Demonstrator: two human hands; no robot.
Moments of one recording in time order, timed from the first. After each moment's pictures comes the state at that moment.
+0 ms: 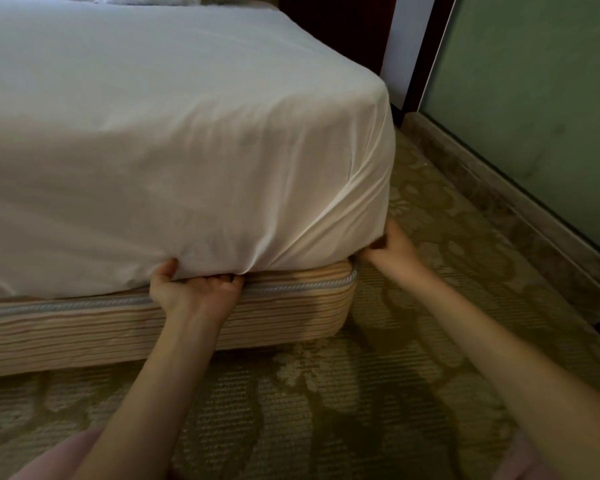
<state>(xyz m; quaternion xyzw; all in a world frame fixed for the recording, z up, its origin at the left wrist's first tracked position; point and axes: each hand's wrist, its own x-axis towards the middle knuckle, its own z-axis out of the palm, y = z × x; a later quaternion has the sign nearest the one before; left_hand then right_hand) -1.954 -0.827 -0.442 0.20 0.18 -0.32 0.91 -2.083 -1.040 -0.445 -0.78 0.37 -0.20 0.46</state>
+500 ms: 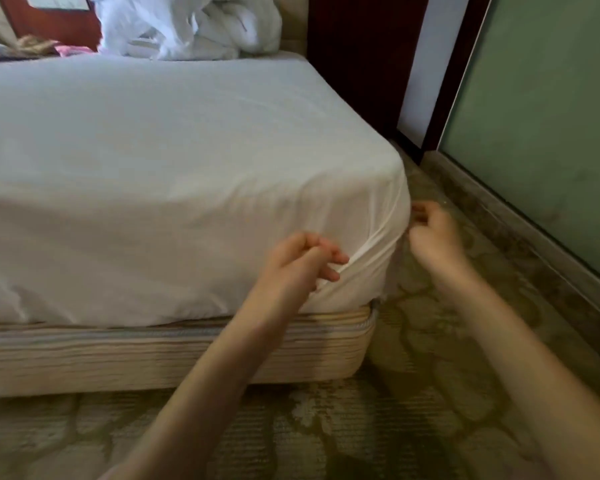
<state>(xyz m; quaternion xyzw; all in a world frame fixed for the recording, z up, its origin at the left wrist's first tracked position) -2.015 -0.844 -0.336 0.66 -0.27 -0.26 0.65 -2.069 -1.038 -0.346 -0.75 0.40 -0.33 0.41</state>
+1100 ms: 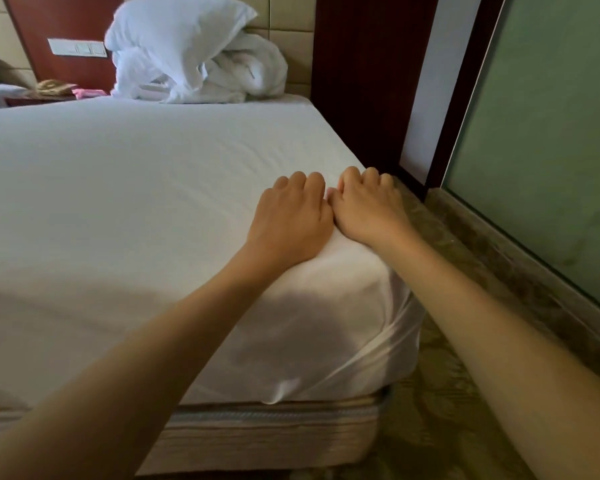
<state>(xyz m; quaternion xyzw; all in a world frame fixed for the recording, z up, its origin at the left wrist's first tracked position) -1.880 -0.940 -0.284 0.81 -0.45 0.26 0.26 -1.948 -1.040 -0.265 -0.93 0.28 -0.21 0.04</state>
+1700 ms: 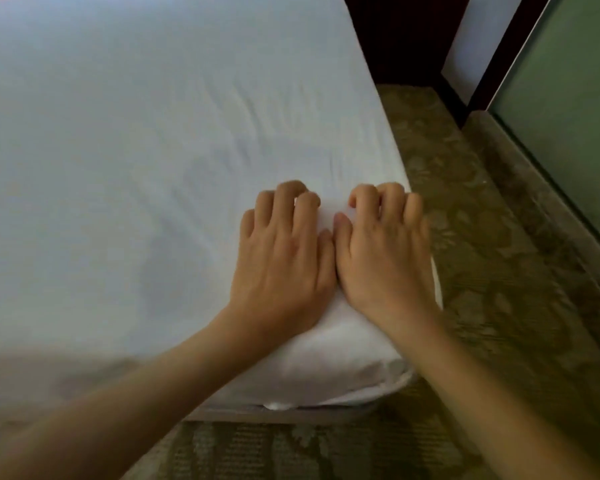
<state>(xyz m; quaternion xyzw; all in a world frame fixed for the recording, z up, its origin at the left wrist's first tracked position) -1.897 -0.931 -0.286 0.84 -0.41 0.23 0.27 -1.958 -1.033 -0.282 -0.92 0.26 -0.29 -0.01</state>
